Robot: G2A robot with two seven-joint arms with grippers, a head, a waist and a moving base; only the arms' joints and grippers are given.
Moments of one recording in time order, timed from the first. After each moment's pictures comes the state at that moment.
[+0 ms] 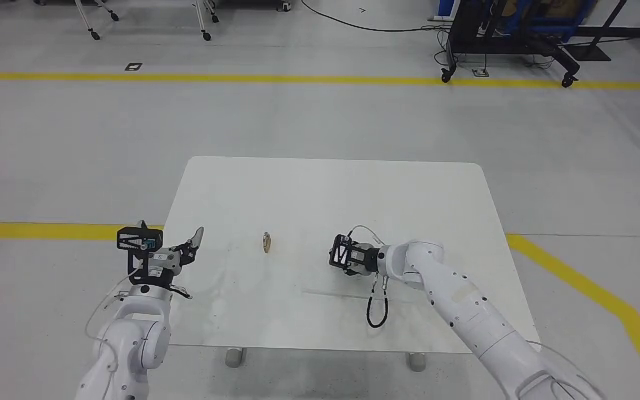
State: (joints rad) left arm 1.73 -1.15 -1.60 -1.80 1.33 0.00 0.00; right arm -1.08 -1.23 0.92 -1.20 -1.53 -0.74 0.13
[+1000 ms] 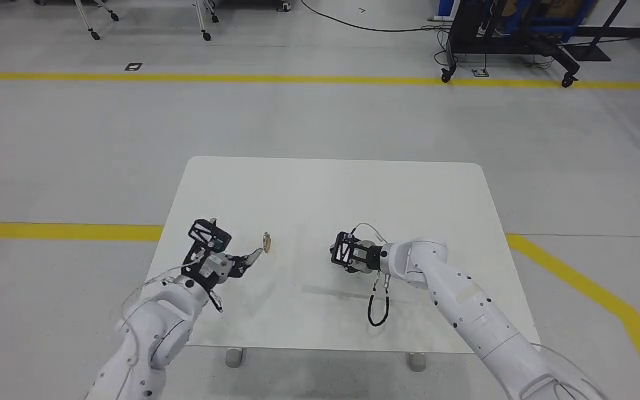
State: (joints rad) left arm 1.64 -1.14 -1.44 -1.90 1.42 -0.37 -0.29; right arm -1.09 -1.22 0.94 -1.23 -1.52 -0.74 0.12
